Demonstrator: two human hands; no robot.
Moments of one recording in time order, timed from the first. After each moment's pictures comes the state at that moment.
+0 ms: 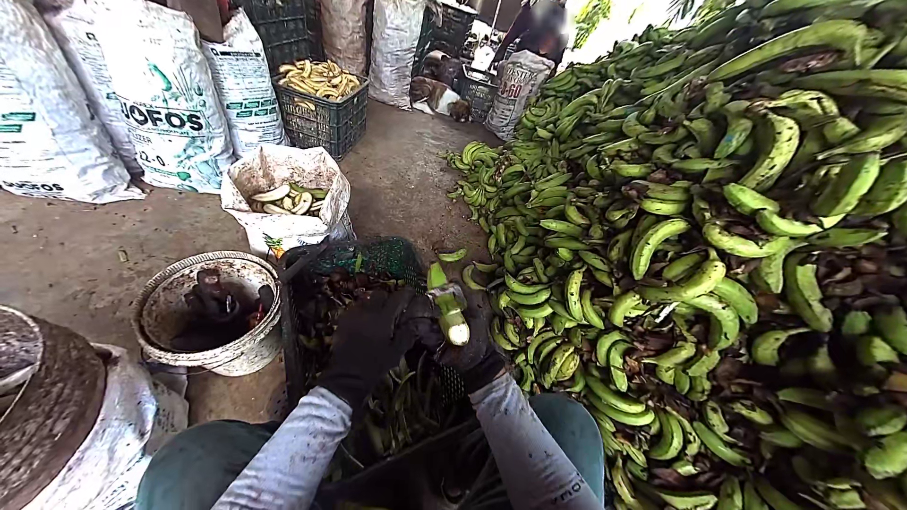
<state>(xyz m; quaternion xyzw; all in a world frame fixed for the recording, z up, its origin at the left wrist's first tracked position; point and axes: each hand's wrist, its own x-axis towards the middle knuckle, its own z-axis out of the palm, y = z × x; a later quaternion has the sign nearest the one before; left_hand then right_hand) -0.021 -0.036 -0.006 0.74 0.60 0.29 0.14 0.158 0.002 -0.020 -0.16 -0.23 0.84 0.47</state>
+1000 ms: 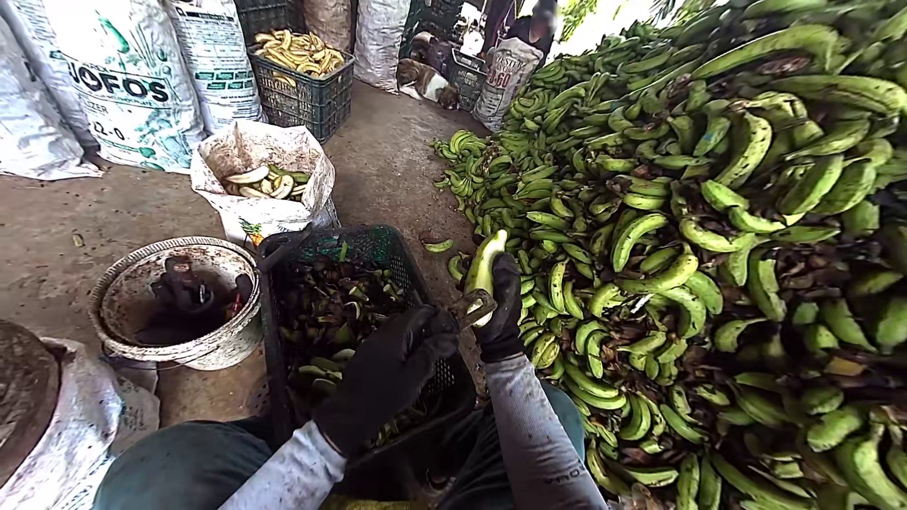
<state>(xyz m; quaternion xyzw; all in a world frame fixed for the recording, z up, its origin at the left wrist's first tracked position) 0.006 -0.083 0.016 0.66 0.49 0.38 0.42 0.193 0.020 0.010 -0.40 -0.50 0.42 0.64</state>
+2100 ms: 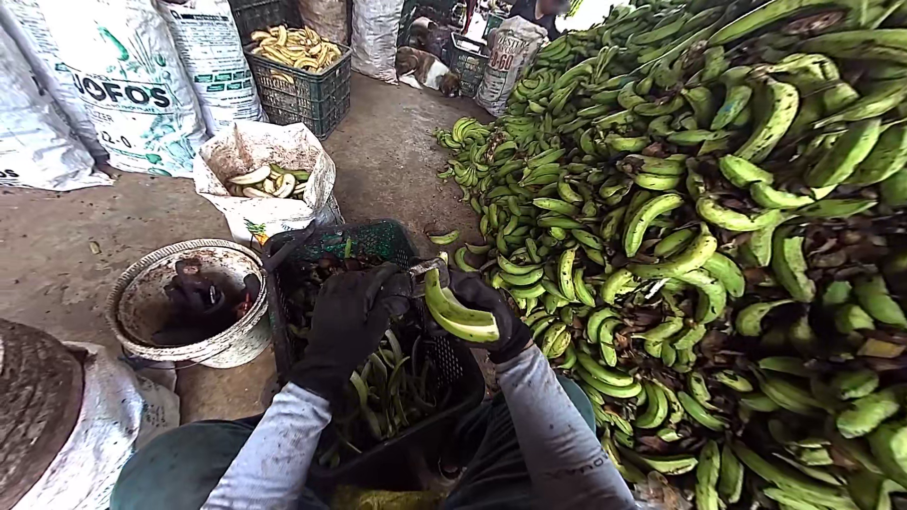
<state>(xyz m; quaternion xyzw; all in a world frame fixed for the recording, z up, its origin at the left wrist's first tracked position) -0.037 -0.035 -0.011 0.73 0.57 0.36 0.10 0.201 0.008 0.006 -0.18 -0.52 0.77 0.33</state>
